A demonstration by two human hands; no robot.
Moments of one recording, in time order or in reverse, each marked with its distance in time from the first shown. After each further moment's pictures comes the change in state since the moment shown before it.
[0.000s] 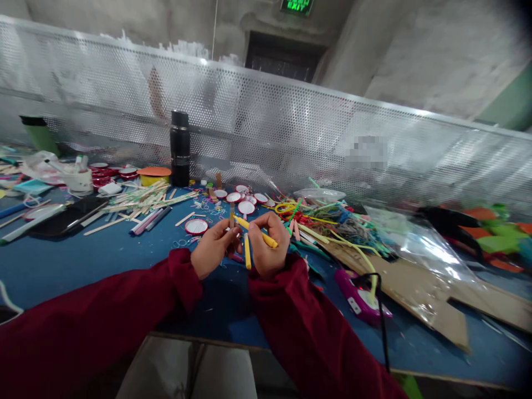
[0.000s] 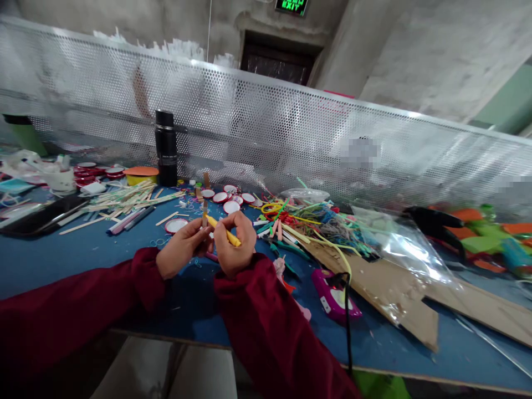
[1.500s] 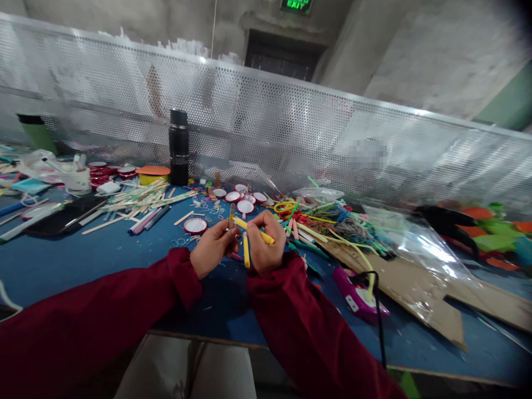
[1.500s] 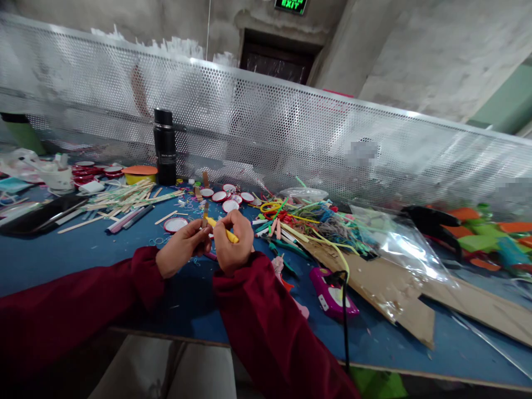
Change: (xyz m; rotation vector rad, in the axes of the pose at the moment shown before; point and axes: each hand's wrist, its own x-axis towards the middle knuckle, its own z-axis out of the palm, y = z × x) left_hand -0.002 -0.002 -0.001 0.043 0.030 -0.033; right_hand 0.003 0.001 0.001 -0.021 -0.021 0.010
